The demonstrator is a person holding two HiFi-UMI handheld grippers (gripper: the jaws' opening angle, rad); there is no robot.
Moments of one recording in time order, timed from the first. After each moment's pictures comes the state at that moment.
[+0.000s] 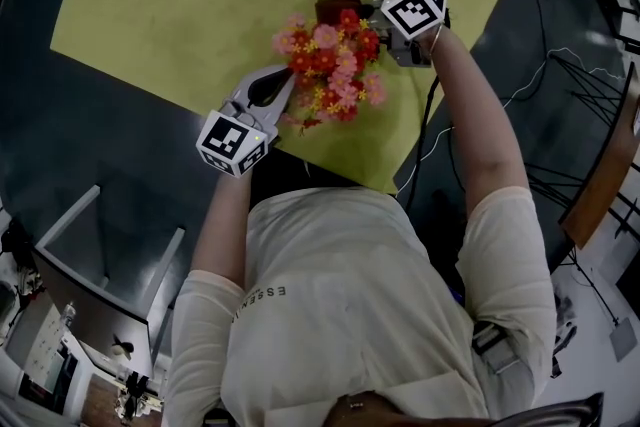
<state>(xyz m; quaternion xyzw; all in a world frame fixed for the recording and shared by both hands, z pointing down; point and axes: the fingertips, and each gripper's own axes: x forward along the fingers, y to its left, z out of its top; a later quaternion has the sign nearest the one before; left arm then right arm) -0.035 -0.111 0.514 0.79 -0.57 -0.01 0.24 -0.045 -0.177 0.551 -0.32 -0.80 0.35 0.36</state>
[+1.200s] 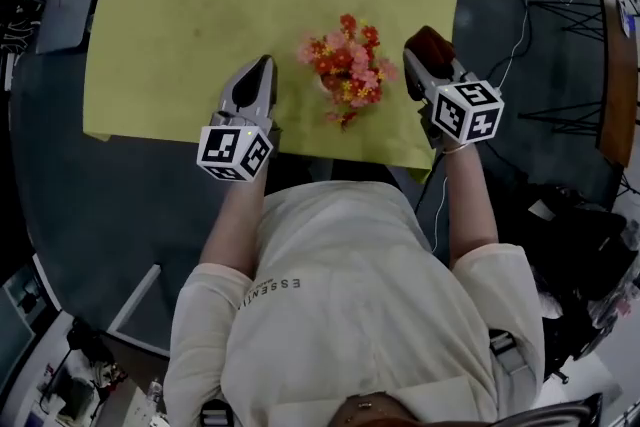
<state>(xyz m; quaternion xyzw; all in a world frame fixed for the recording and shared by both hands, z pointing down) -0.137 -0.122 0.426 0.78 -0.59 -0.05 0.19 0.091 -0.195 0.456 0.36 -0.87 0.24 0.23</state>
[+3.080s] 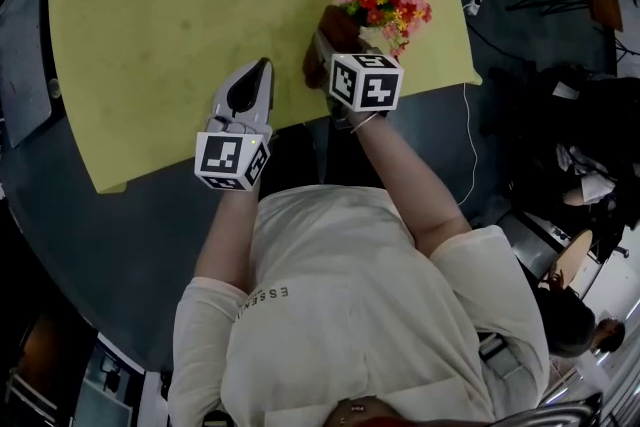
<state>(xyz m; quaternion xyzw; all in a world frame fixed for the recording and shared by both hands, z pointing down) -0.186 -0.060 0.488 0.88 -0.42 0.05 0.21 -0.083 -0.100 0.577 0.54 -0.73 0.38 0.17</state>
